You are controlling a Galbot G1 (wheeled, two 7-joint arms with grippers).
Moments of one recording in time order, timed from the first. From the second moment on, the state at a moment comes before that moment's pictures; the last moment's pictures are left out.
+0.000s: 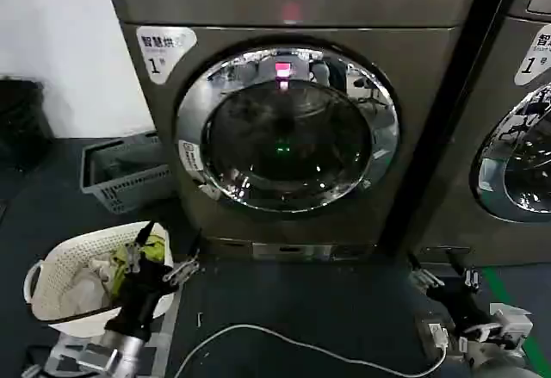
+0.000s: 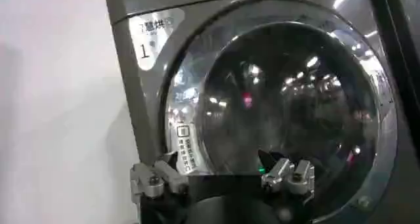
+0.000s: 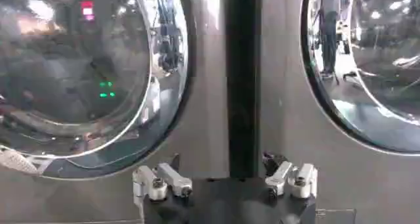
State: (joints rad) left arm 1.63 -1.42 -0.63 -2.32 0.02 -0.02 0.19; right arm -1.66 1.33 0.84 2.26 0.41 -0.25 -0.10
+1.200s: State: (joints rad) left arm 1.69 -1.42 -0.63 -2.41 0.04 -0.02 0.20; right arm -1.09 0.92 0.33 1.96 0.56 -0.10 -0.37
